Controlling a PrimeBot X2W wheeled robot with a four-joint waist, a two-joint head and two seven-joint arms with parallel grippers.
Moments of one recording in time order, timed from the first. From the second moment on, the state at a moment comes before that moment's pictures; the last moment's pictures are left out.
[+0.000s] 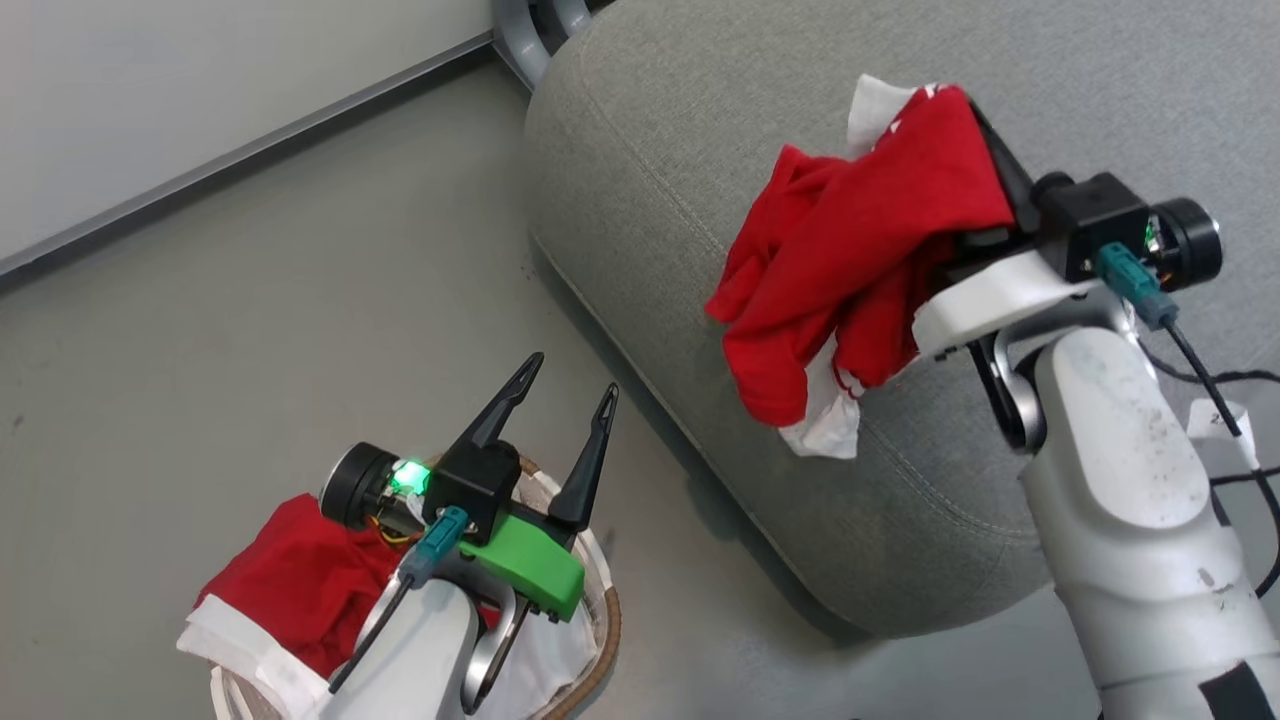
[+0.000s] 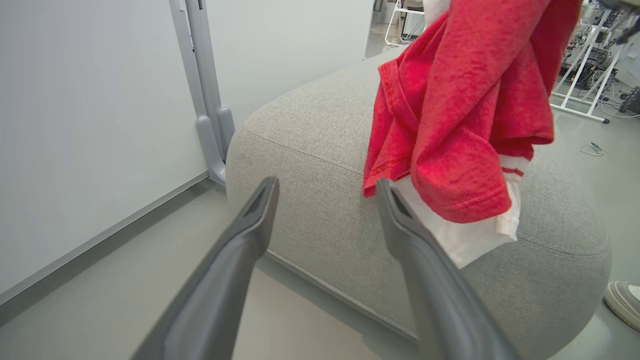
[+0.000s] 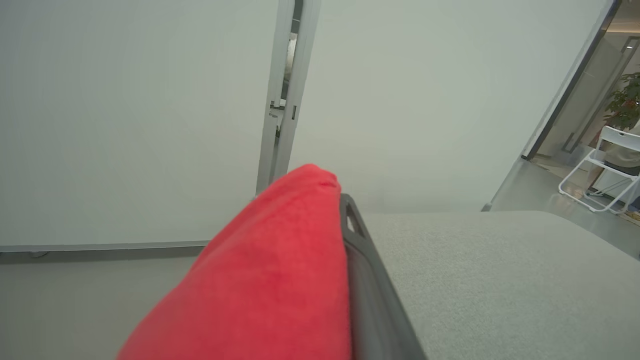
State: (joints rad) left arm -0.34 0.08 -0.47 0.38 -0.16 -0.12 -0.26; right arm -0.65 -0.05 0.07 0.40 -0.01 0.13 -0.26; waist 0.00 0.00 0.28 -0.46
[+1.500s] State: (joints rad) left arm -0.50 0.11 -0.59 0.28 -0.09 -0.13 -0.26; right arm -0.95 -0.19 -0.49 0.66 -0.30 0.13 -0.26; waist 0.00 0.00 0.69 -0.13
